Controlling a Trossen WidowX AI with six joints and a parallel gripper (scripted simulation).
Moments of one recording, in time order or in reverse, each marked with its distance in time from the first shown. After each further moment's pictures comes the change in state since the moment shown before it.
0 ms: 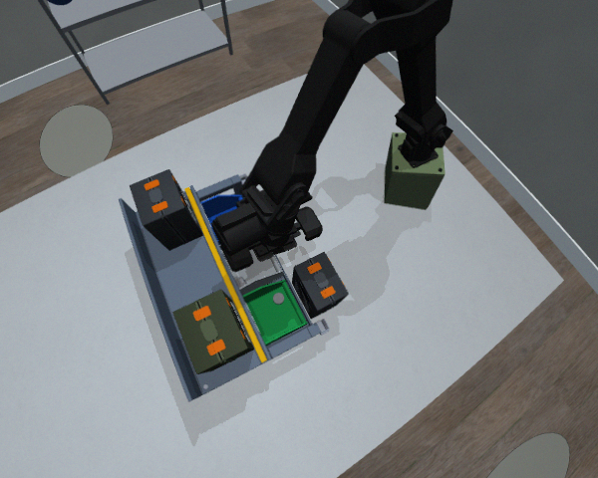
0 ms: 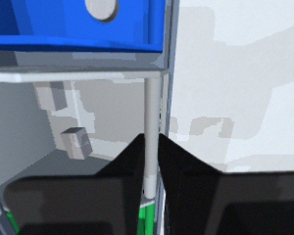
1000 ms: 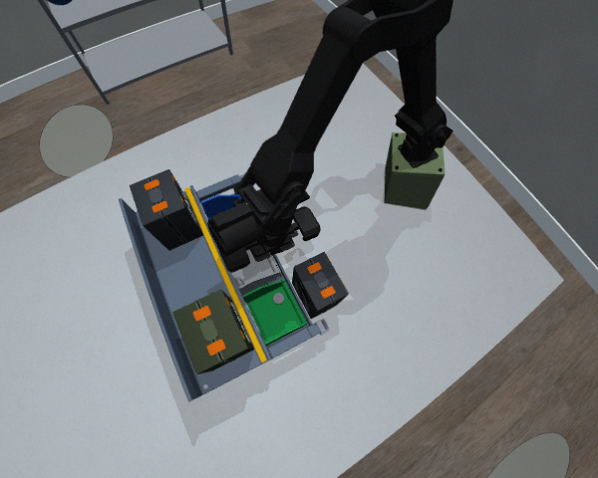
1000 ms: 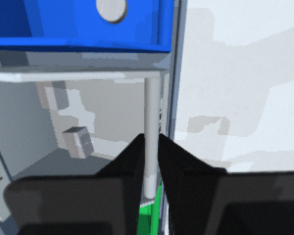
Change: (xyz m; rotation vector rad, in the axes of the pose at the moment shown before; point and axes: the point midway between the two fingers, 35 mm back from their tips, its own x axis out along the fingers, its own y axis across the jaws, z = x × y) arm -0.005 0.007 0.000 0.001 0.001 0.005
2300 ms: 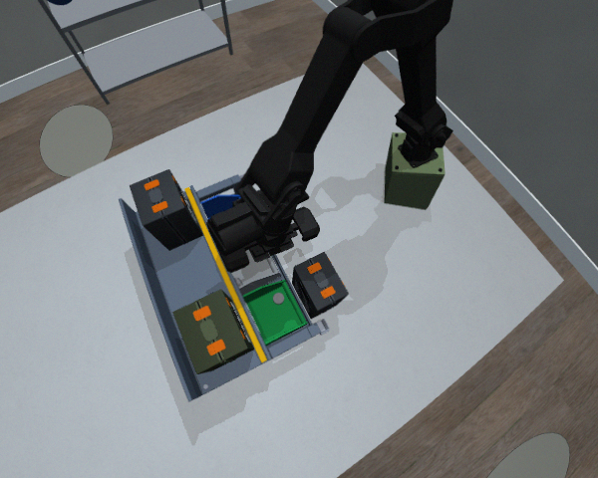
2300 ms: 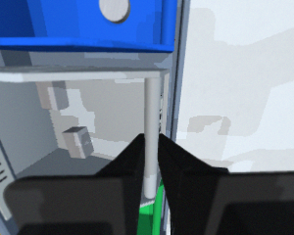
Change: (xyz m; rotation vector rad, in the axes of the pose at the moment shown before) arm 0.000 0.002 0.000 0.001 0.001 0.006
